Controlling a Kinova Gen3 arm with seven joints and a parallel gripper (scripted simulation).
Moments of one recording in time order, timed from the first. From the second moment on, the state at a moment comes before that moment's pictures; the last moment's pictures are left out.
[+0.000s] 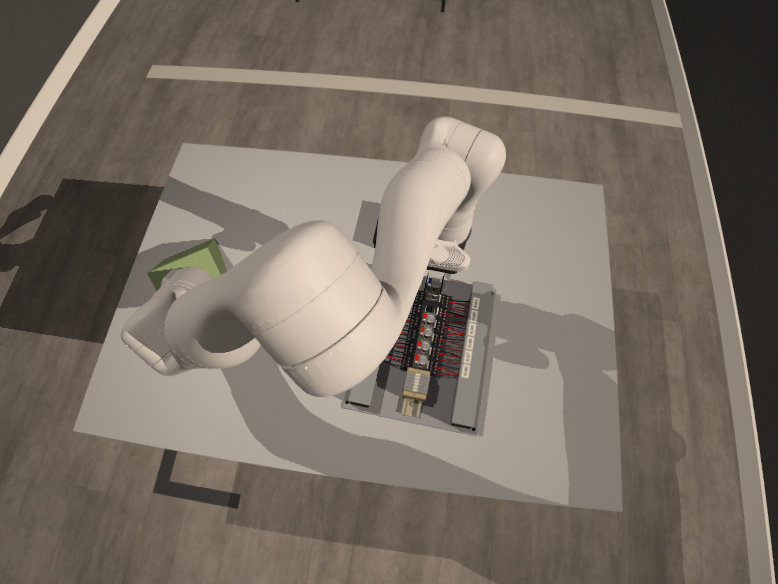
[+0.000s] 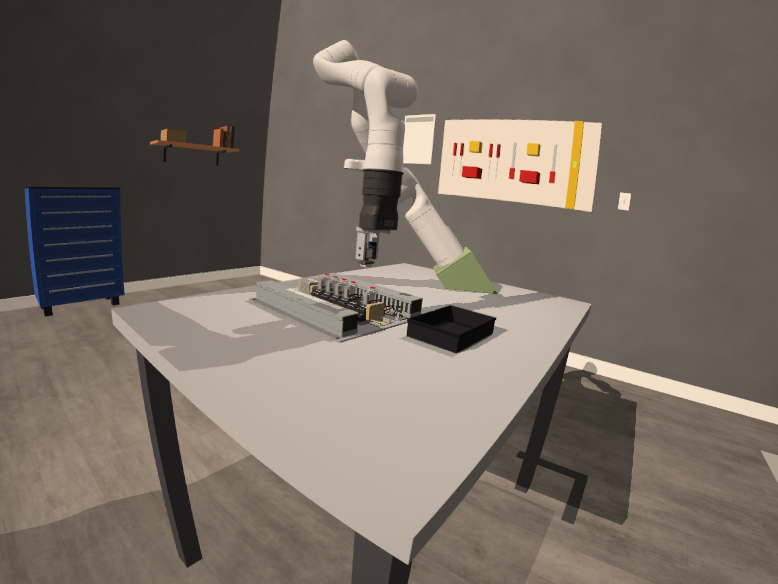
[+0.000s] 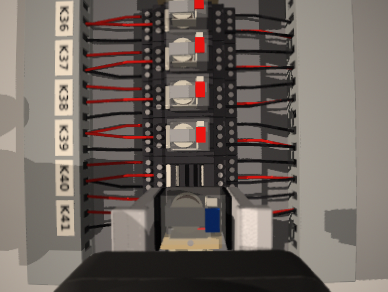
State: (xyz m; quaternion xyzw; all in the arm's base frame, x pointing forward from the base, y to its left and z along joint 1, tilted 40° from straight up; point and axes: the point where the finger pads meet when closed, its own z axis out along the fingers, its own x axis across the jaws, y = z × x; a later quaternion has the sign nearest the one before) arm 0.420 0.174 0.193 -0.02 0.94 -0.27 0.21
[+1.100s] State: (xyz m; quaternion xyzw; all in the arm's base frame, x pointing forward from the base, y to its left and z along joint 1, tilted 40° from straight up) arm 0.382 0.287 0.099 -0.02 0.94 -0.27 0.21
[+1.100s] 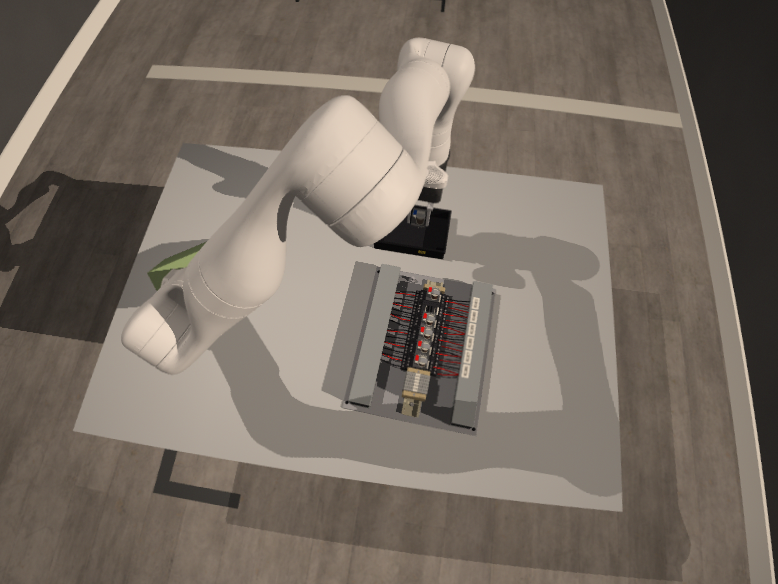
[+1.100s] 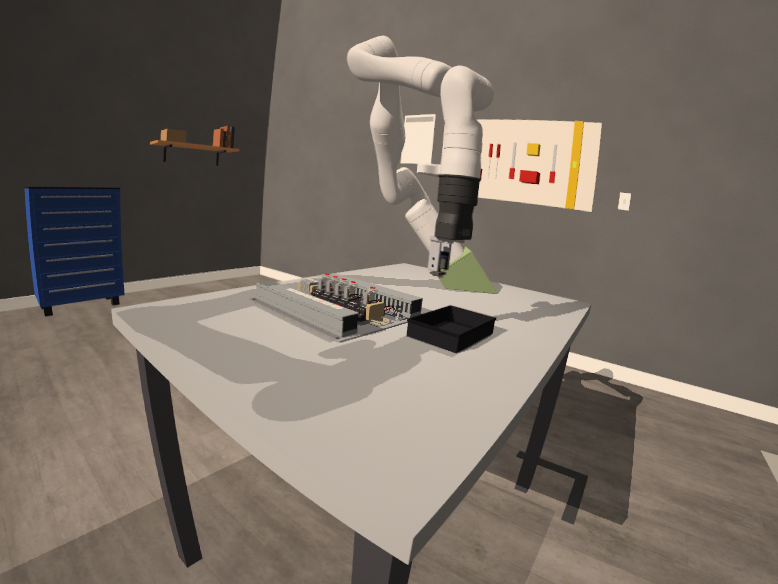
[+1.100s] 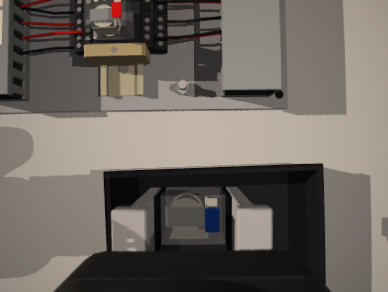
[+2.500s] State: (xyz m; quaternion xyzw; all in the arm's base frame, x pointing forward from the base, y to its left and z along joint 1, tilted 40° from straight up) arm 0.372 0.320 0.072 -0.02 0.94 -0.27 0.21
